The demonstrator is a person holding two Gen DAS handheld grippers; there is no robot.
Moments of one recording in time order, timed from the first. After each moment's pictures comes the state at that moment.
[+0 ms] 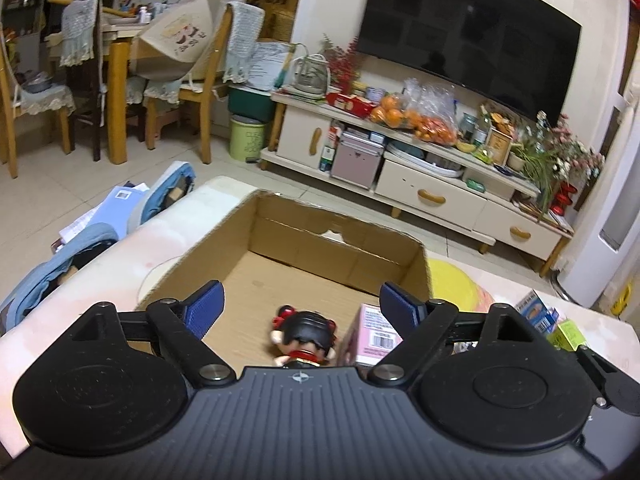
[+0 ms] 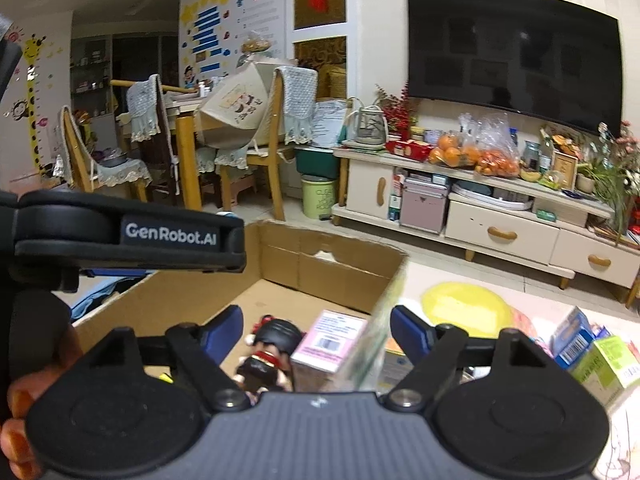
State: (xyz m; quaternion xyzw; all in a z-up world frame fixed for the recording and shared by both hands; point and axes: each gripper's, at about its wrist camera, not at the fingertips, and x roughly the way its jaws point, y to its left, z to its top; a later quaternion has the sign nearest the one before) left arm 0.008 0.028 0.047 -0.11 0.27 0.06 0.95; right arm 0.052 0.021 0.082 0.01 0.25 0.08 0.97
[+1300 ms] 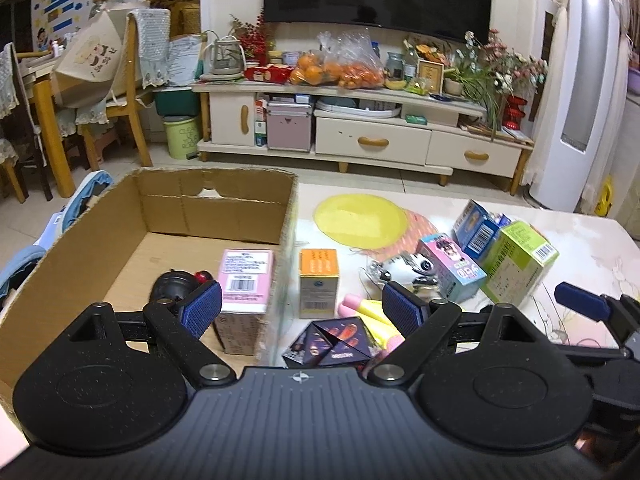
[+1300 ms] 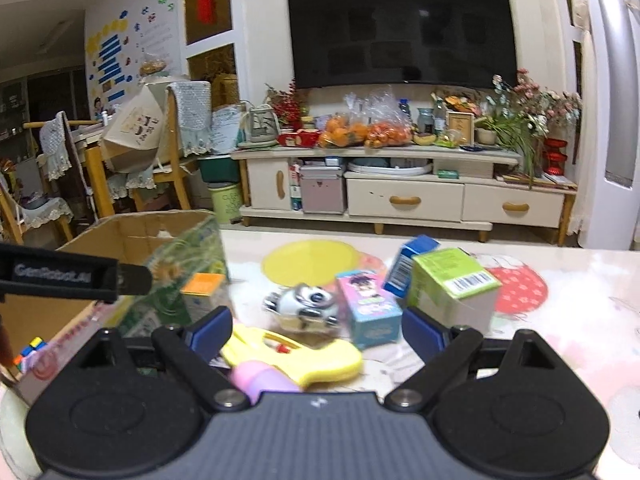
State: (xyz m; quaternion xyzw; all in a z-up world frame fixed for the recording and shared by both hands) left arm 0.017 0.008 0.026 0.01 0.30 -0.03 0.95; right arm -0.002 -0.119 0.043 0.07 0.25 -0.05 0.96
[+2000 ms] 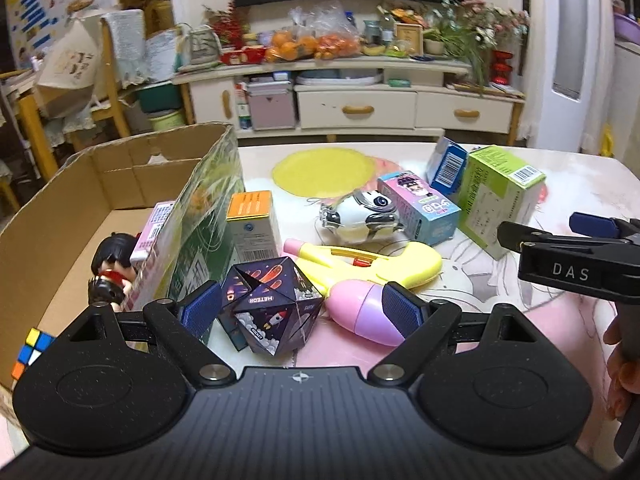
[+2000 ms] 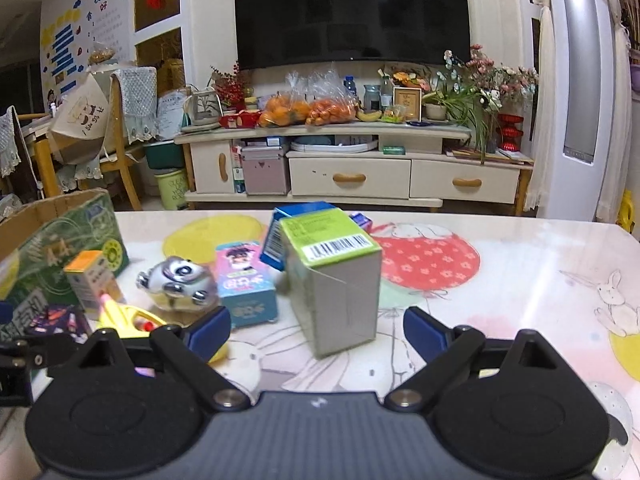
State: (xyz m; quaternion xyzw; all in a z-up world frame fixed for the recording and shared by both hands) left arm 0.006 -0.026 -0.014 0.06 0.32 -0.03 0.95; right arm 0.006 -0.194 0.002 0.07 0.28 -0.10 0.95
